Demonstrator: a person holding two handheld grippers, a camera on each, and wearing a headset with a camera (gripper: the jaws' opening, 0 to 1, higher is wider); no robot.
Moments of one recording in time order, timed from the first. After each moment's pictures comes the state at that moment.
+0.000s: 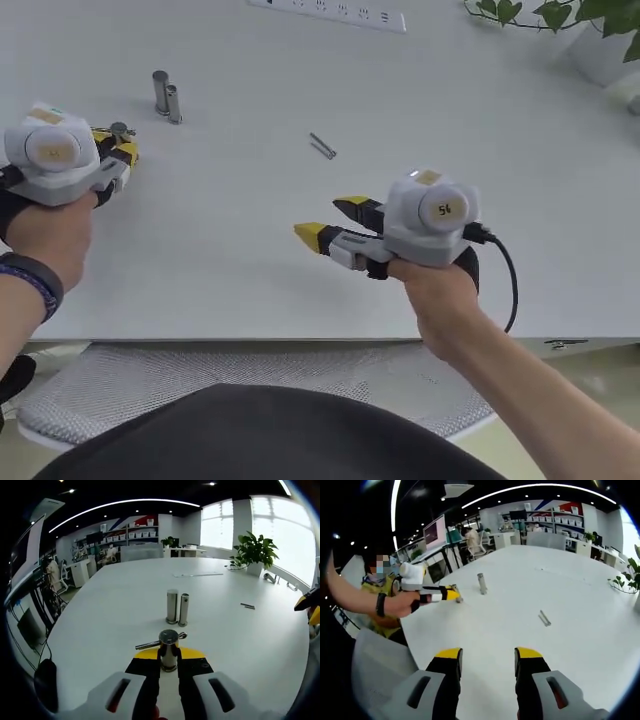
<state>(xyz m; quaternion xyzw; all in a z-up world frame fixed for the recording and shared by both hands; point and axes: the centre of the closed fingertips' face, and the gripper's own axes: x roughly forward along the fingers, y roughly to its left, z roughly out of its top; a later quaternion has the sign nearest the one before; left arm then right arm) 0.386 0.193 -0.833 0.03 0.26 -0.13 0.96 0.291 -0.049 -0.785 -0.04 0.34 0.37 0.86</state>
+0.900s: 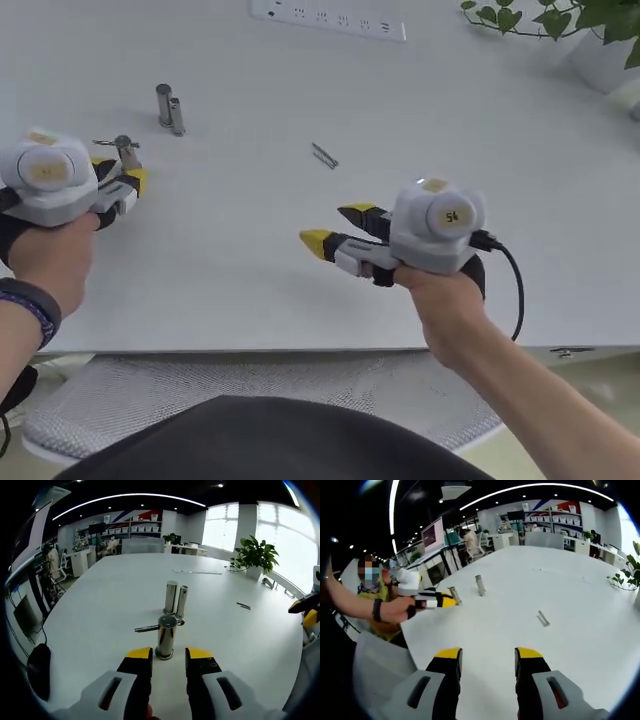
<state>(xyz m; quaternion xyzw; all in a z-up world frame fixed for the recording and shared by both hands) 0.370 0.194 -0.840 -0.01 0.28 -0.14 0.95 0.294 -0.050 -0.782 -0.02 0.34 0.37 0.87</state>
